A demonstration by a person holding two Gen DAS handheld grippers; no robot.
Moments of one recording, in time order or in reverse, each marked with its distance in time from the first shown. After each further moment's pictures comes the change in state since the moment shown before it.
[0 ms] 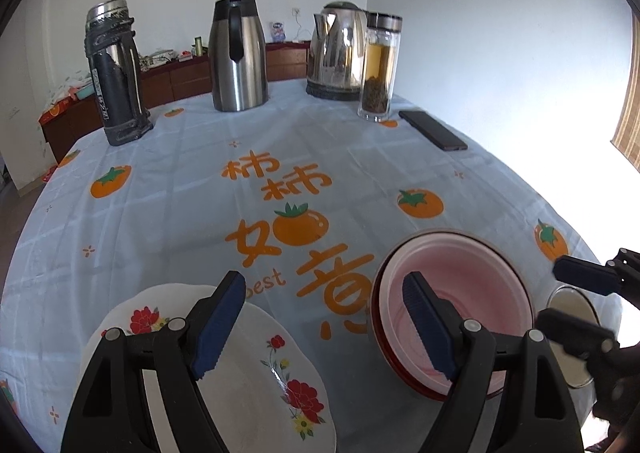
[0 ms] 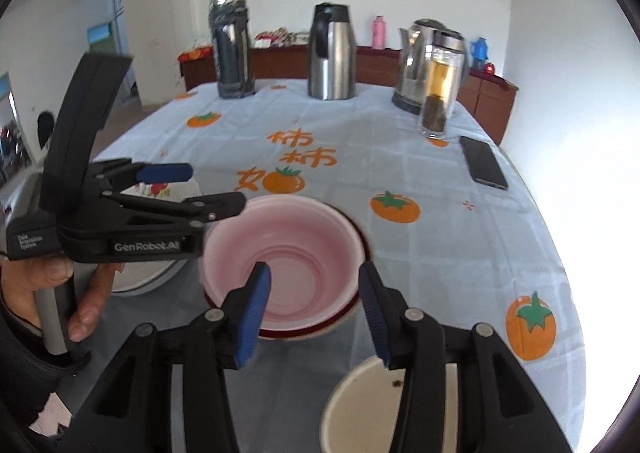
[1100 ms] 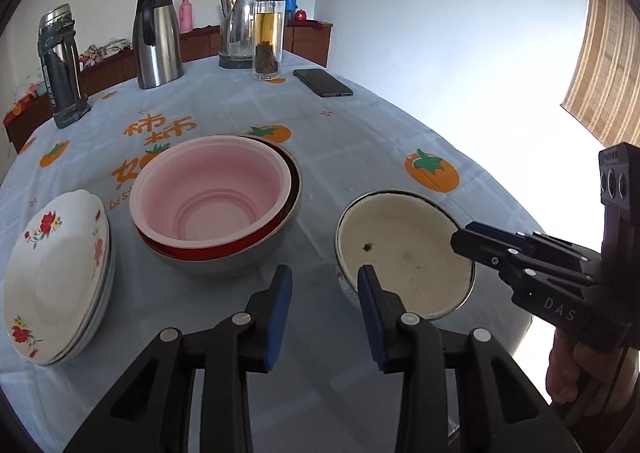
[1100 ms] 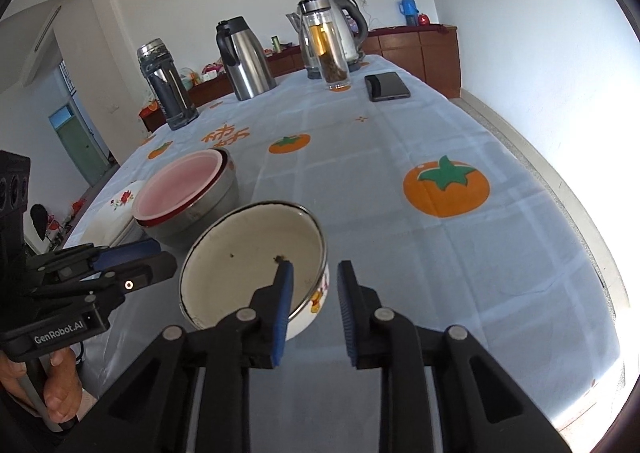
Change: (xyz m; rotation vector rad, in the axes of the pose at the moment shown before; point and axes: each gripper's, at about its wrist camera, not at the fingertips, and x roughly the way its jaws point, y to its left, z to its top) left arm -0.045 -0.145 -0.068 0.052 0.095 -0.143; right arm -0.053 -0.104 -0.106 0.318 -0.024 0.030
